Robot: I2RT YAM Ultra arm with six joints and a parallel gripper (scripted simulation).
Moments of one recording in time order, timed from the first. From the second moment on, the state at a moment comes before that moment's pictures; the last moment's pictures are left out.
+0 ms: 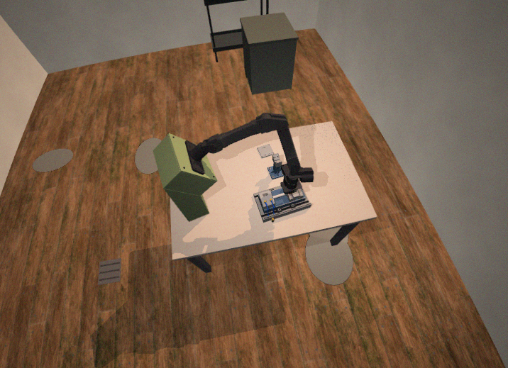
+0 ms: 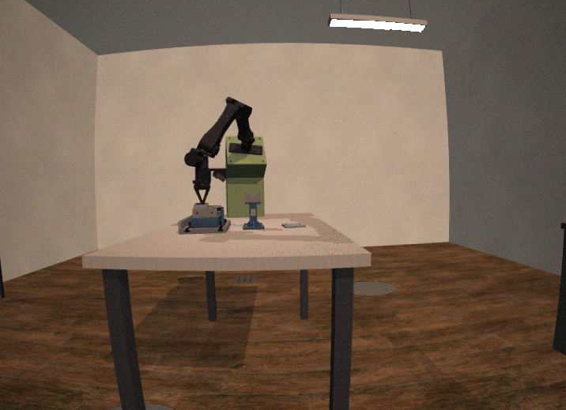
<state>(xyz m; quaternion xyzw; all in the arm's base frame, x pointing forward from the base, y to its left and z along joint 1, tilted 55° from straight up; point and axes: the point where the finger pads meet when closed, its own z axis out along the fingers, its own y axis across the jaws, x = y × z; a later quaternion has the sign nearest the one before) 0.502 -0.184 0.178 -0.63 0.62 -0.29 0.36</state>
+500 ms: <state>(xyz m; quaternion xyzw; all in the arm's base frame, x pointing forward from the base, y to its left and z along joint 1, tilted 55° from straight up) 0.502 -0.184 0.177 -0.63 0.62 -0.29 0.36</state>
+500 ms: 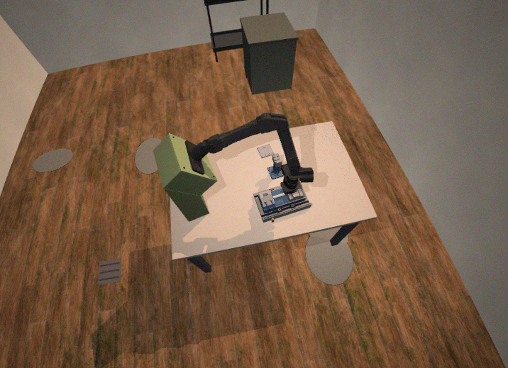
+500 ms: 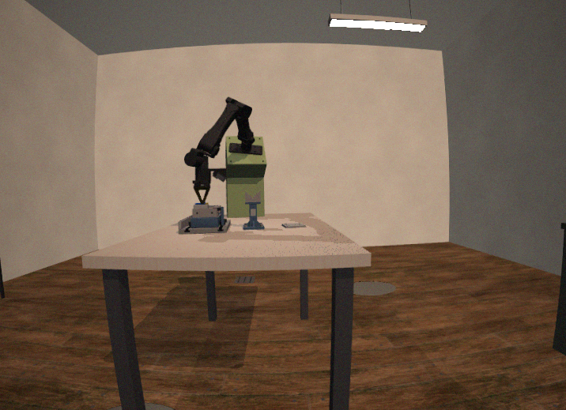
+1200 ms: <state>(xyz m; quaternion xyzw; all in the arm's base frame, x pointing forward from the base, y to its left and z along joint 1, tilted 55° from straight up) 0.504 -0.186 0.181 -0.63 0.62 -0.29 0.36</state>
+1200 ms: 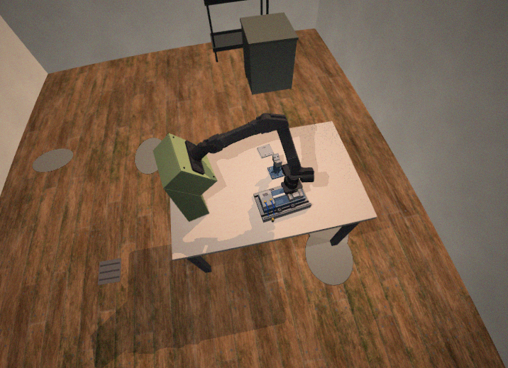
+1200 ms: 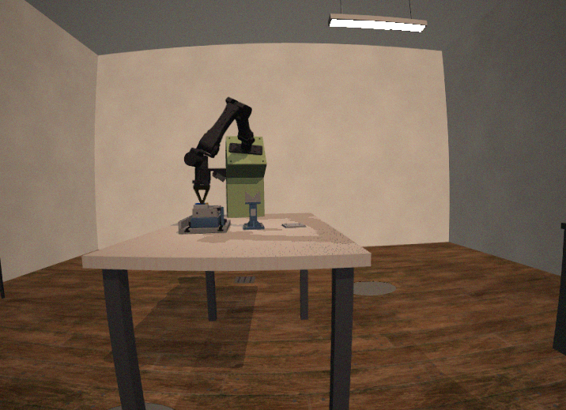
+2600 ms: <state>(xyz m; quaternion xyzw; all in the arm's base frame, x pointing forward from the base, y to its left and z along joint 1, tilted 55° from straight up) 0.504 -0.186 0.181 -0.63 0.62 -0.29 0.36</state>
